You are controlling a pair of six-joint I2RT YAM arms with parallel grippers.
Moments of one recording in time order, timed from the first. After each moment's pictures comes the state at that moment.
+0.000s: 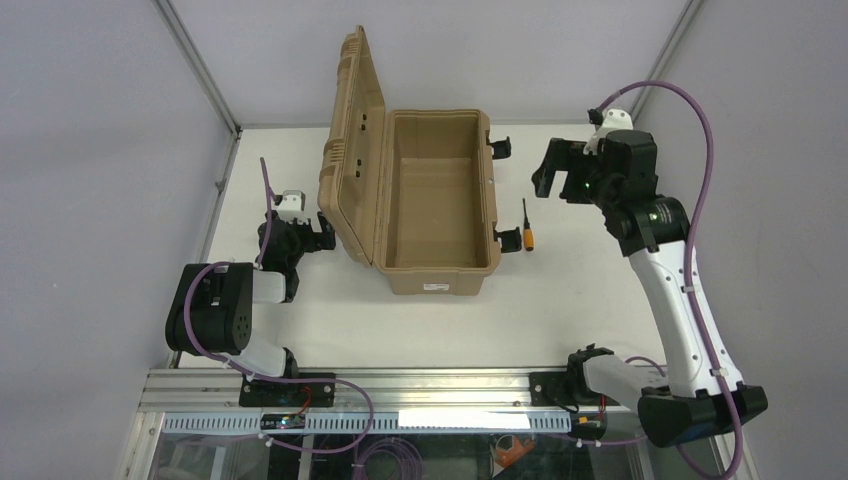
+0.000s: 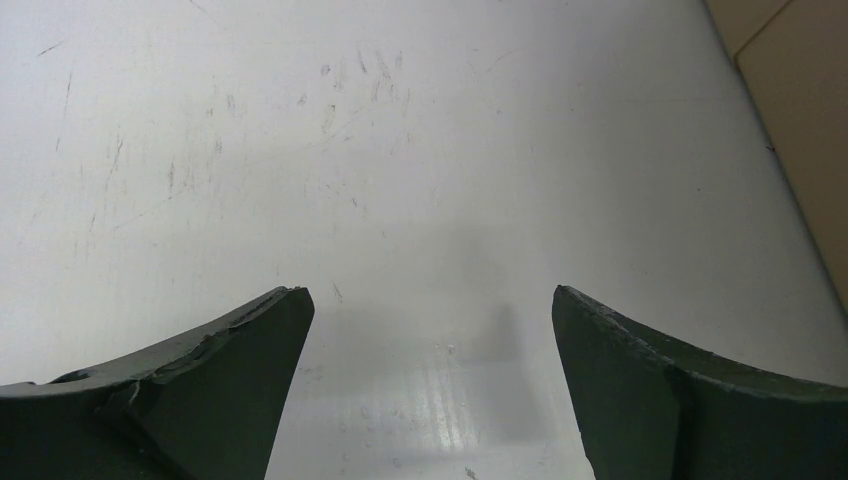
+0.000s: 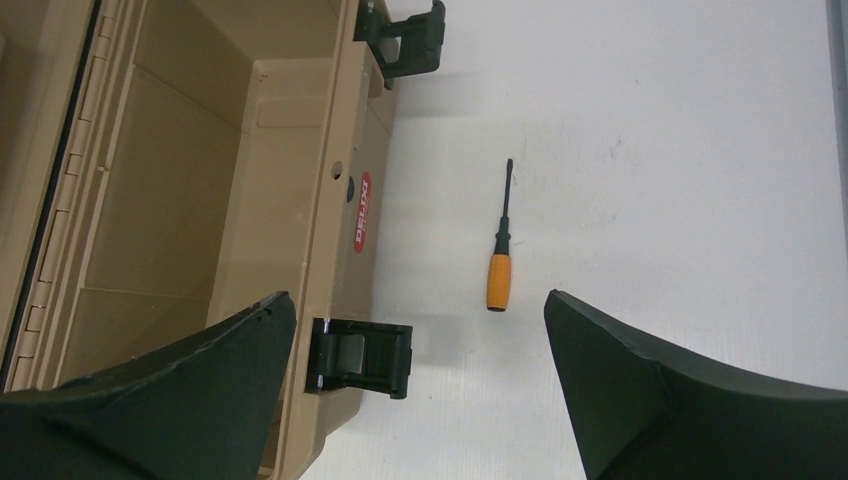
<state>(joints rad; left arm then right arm) 0.01 1.53 0.36 0.86 0.07 -0.06 0.21 1.10 1.37 -0.77 -0.01 0.21</state>
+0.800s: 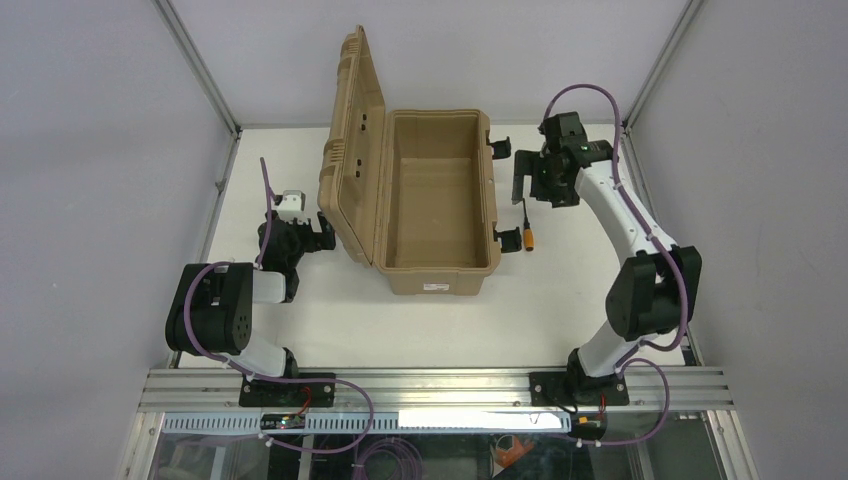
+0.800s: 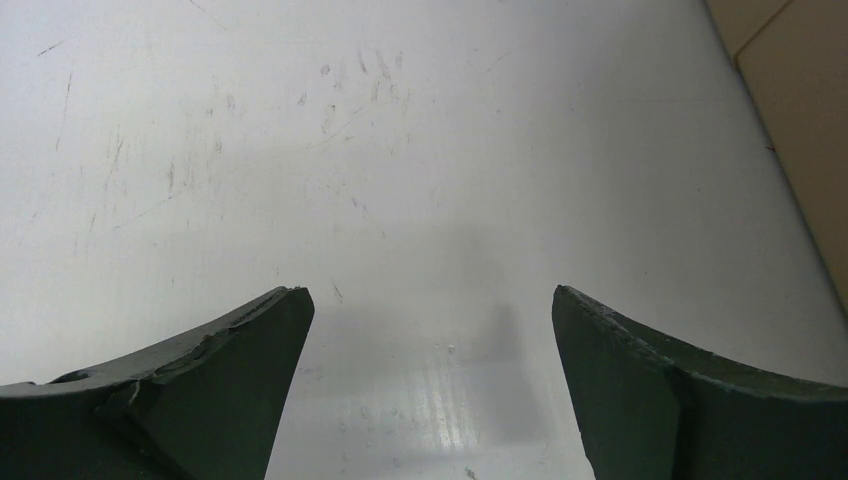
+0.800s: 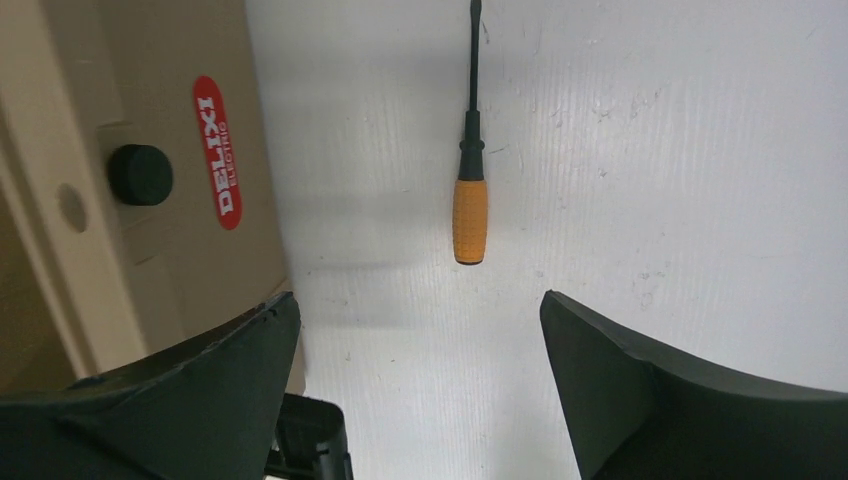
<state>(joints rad) 0.01 1.53 0.36 0.86 0.07 -0.06 0.21 1.61 1.50 -0.92 0.02 0.23</state>
